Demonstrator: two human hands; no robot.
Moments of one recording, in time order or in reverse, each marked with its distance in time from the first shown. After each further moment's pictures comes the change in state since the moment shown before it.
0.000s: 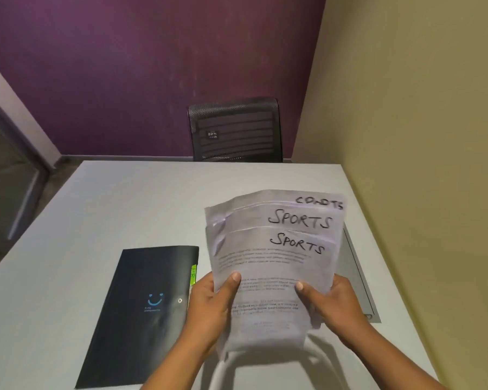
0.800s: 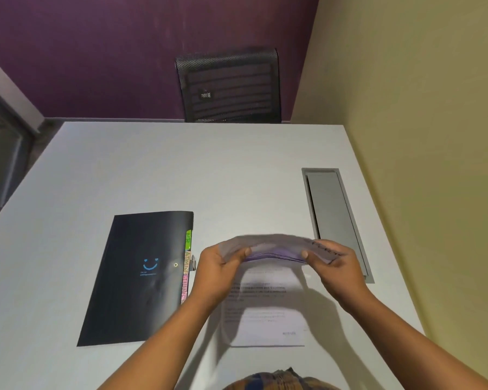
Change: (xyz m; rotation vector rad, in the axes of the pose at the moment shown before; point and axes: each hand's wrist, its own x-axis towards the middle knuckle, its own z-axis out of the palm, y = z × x) left_hand 0.032 -0.048 -0.006 0.437 -0.122 0.167; right_hand 0.012 0.042 -0.017 -0.154 0.134 0.007
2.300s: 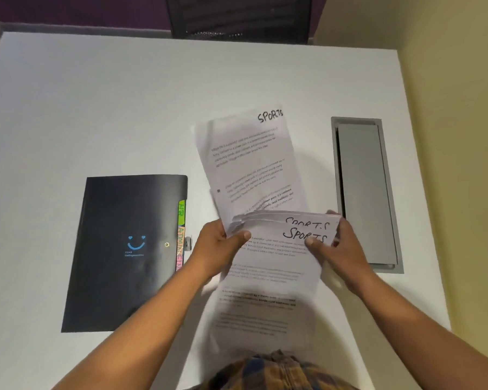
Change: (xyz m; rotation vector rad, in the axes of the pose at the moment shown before) left_hand 0.077 -0.092 0.001 -0.063 -0.072 -0.471; right_hand 0.078 0.078 0.023 -0.055 -0.154 0.356
